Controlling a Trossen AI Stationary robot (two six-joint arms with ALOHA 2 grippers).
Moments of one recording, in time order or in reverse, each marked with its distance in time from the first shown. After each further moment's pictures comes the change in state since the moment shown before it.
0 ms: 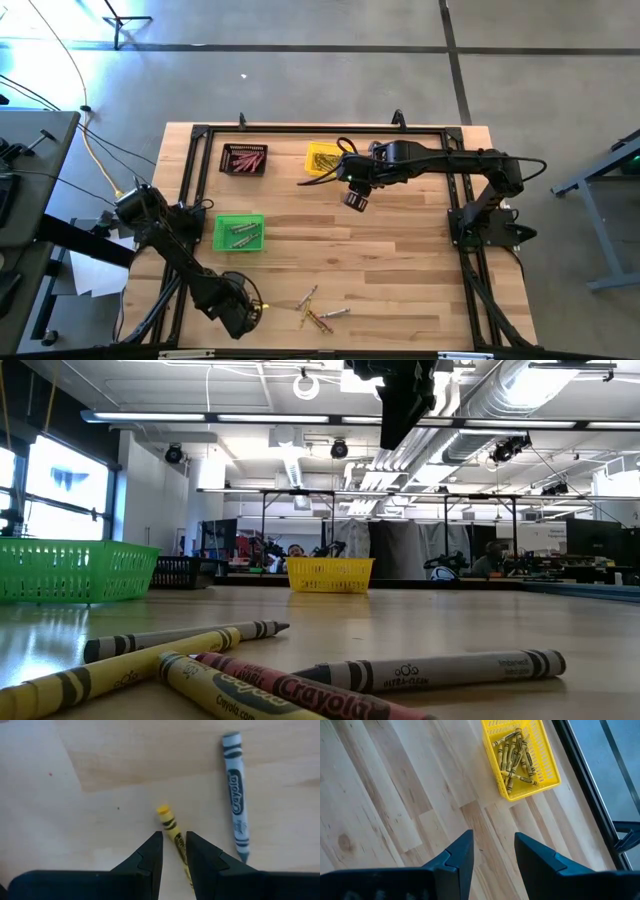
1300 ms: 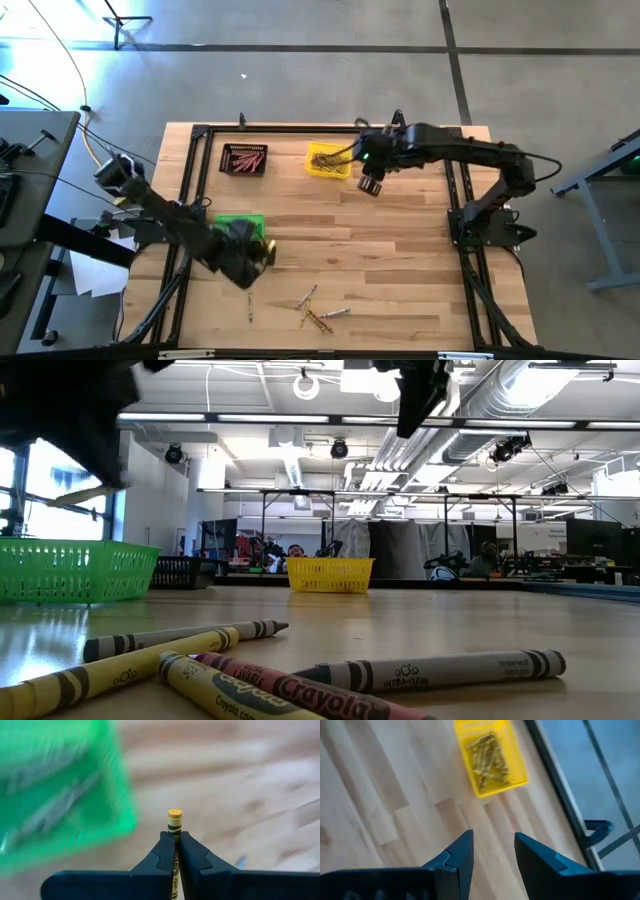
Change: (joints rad) left arm 0.258 -0.348 -0.067 -0.167 -0.596 0.287; right arm -0.094 -0.098 0.000 -0.050 0.003 -0.113
